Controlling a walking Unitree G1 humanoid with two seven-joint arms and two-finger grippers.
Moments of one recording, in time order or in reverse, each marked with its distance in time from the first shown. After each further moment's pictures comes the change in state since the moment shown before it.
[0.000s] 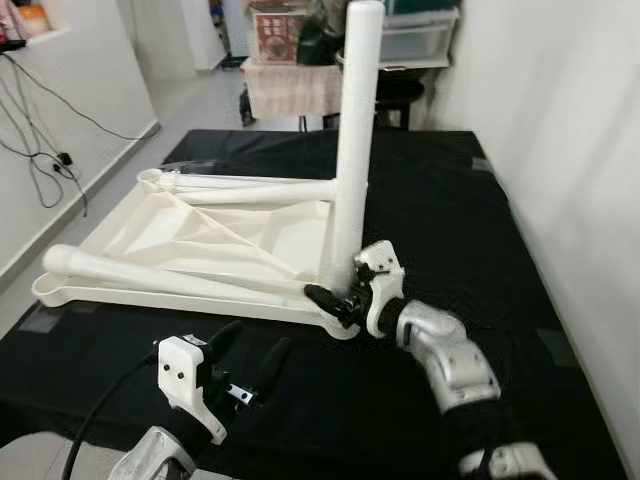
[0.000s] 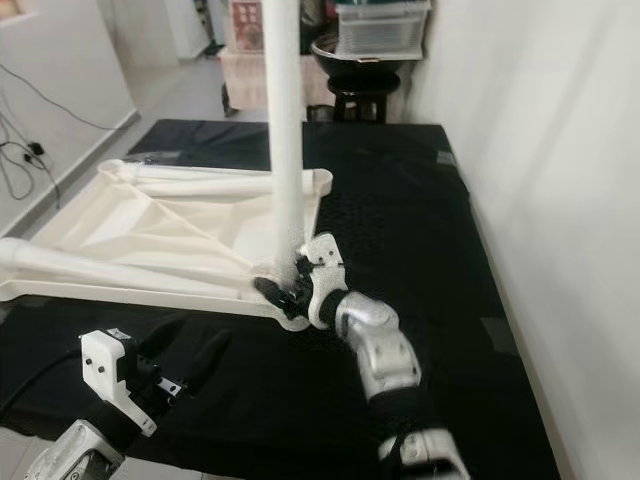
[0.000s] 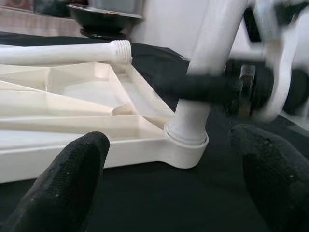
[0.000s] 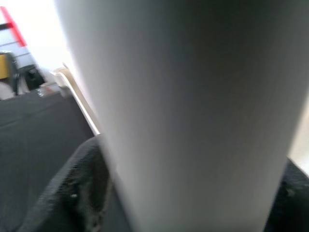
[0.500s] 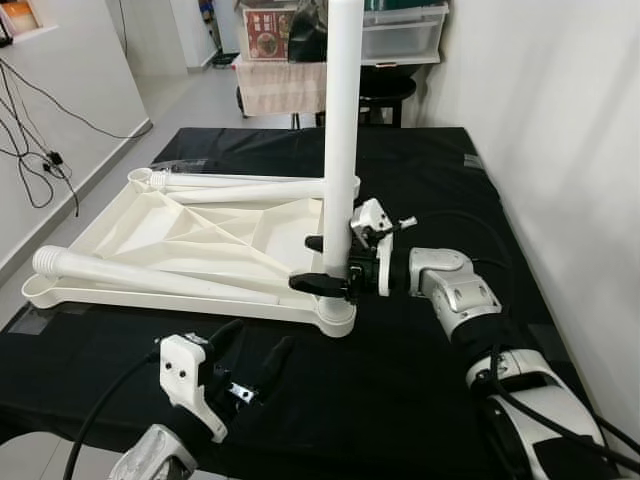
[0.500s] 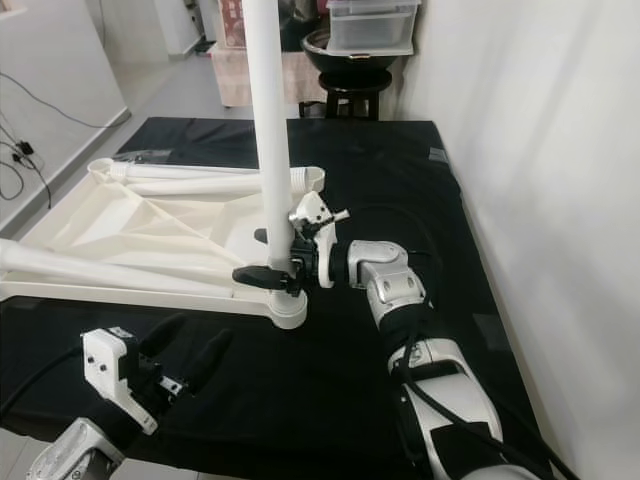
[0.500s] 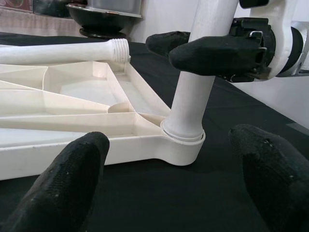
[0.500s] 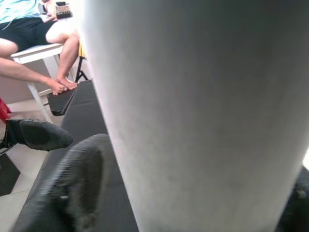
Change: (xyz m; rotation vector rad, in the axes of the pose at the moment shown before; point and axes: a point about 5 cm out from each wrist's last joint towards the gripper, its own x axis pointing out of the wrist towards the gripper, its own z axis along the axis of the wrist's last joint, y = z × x) left arm -0.001 0.000 -0.001 0.005 0.009 0.006; right arm 0.010 -0.023 0.016 0.000 0.063 0.324
